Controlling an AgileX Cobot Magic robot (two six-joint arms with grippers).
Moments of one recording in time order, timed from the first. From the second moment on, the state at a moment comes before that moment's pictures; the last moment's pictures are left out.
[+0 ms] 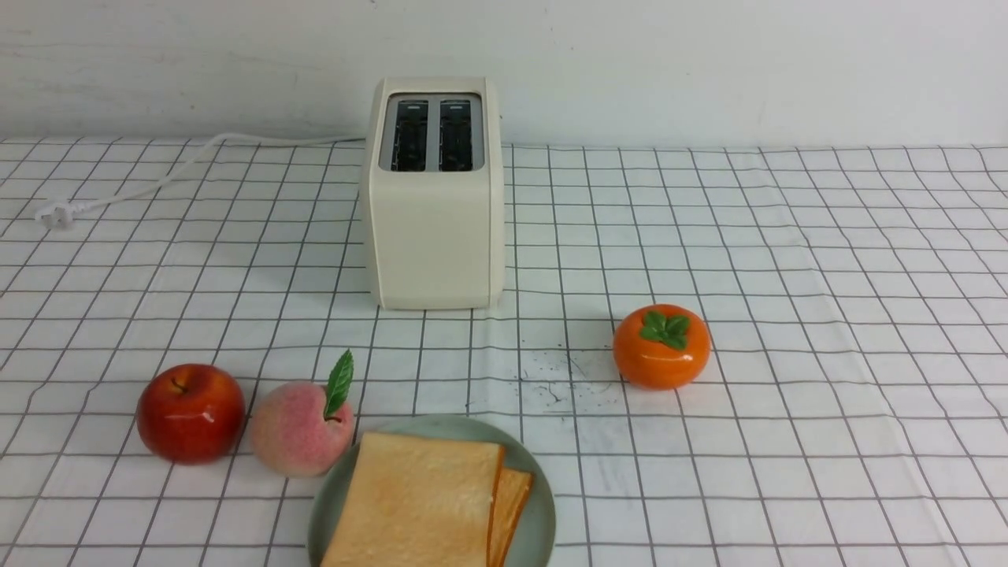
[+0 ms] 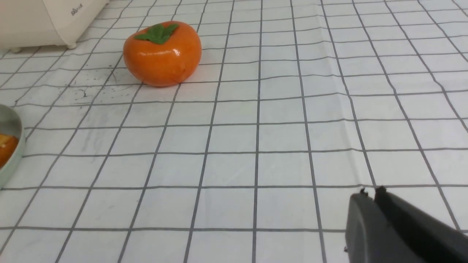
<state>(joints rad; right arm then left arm) 0.03 -0.02 0.02 0.19 0.40 -0.04 -0.09 -0.01 0.03 -0.09 0.39 -0.29</state>
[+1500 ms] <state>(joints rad) 0.03 -0.02 0.02 0.19 0.40 -0.04 -0.09 -0.01 0.03 -0.09 0.39 -0.30</state>
